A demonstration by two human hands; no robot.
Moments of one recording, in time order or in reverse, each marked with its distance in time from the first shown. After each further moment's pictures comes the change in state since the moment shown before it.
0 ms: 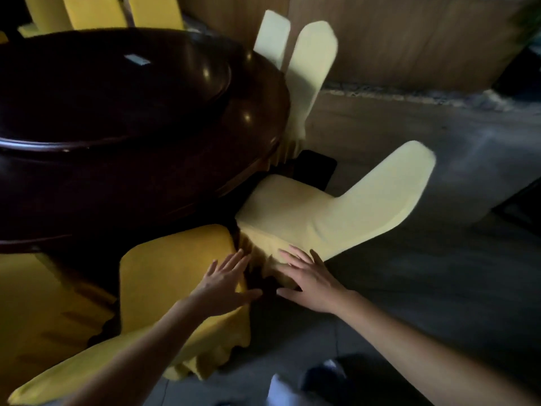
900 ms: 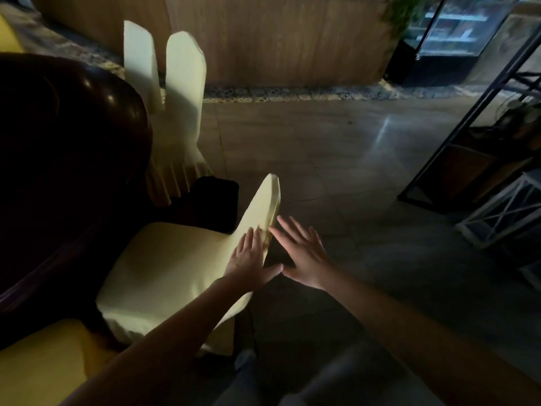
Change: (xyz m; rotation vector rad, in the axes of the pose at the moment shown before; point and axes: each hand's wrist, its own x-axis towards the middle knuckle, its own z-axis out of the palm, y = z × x) left_hand 0.374 0.362 -0.013 -0.047 0.093 0.120; right_hand -0.065 0.402 -0.158 -0.089 0.237 0.330
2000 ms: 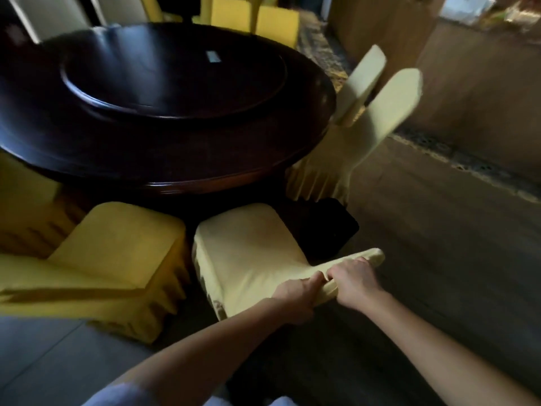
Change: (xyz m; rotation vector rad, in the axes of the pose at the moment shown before) left_hand 0.046 0.026 -0.001 -0.163 0.123 -0.452; right_hand 0.146 0.017 -0.045 -0.548 -0.190 -0.586
